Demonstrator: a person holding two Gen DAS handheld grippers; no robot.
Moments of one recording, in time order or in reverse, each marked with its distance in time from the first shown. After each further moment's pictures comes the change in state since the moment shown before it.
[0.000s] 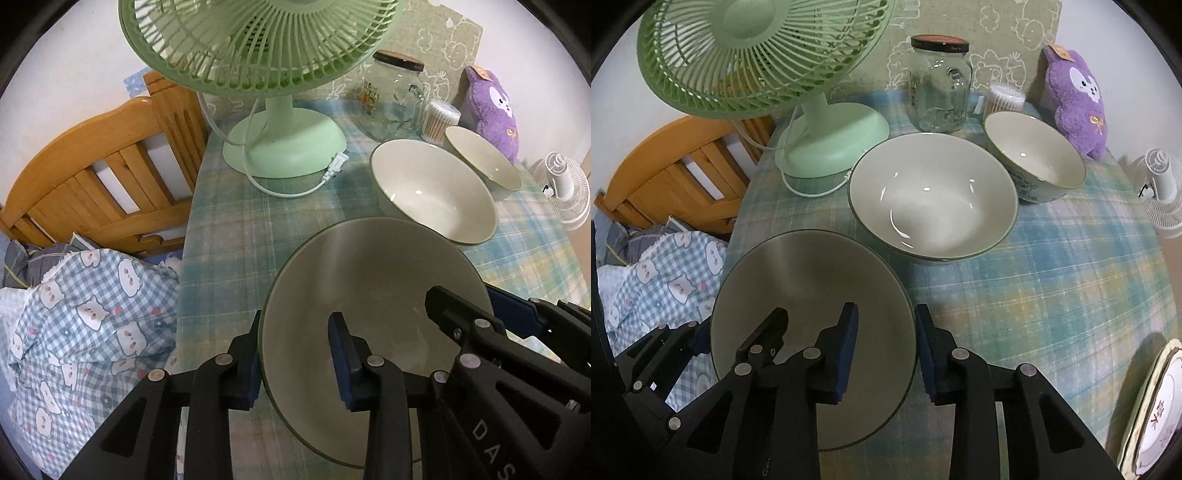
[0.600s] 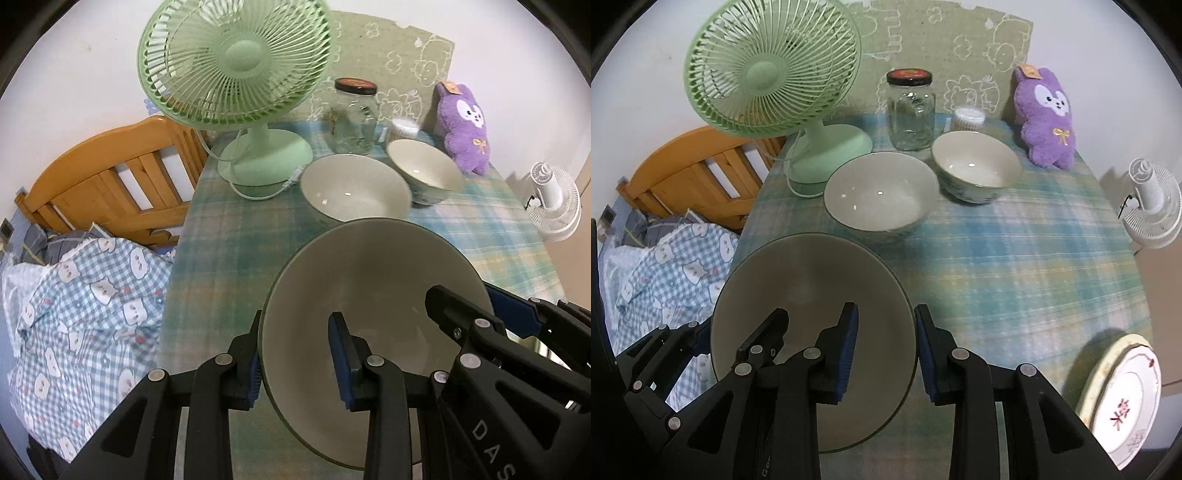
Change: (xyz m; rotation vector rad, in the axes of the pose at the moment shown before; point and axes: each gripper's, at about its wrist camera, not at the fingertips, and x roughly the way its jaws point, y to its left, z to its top) left arm -0.077 -0.073 -0.032 -0.062 -0.048 0.042; right arm -0.085 -0.062 -0.039 -0.066 -0.057 0.039
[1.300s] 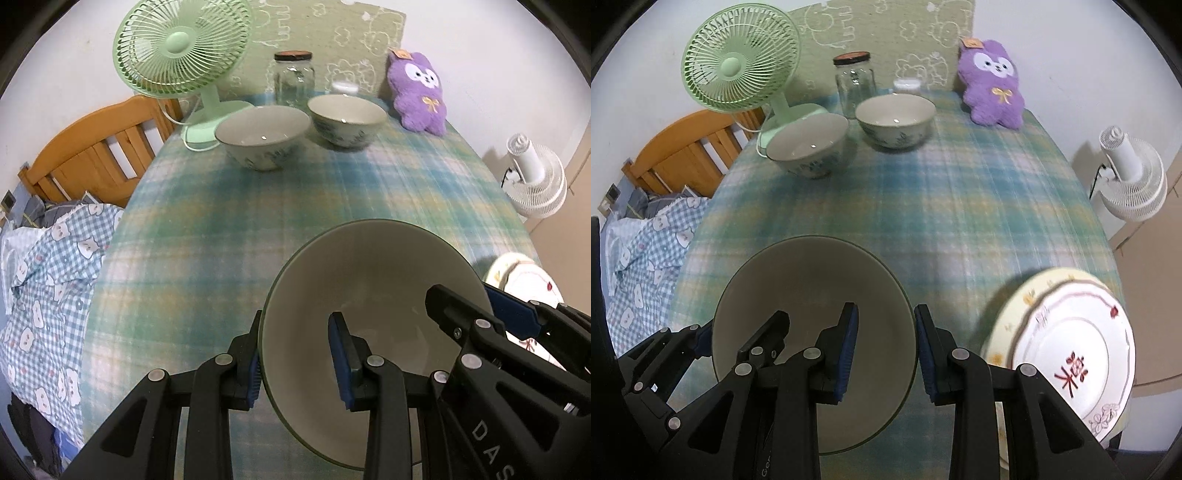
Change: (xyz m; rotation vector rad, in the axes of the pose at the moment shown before) left arm -0.022 -0.110 -0.085 -0.027 0.043 0.000; right arm -0.036 -0.113 -0.096 -0.010 0.023 0.008
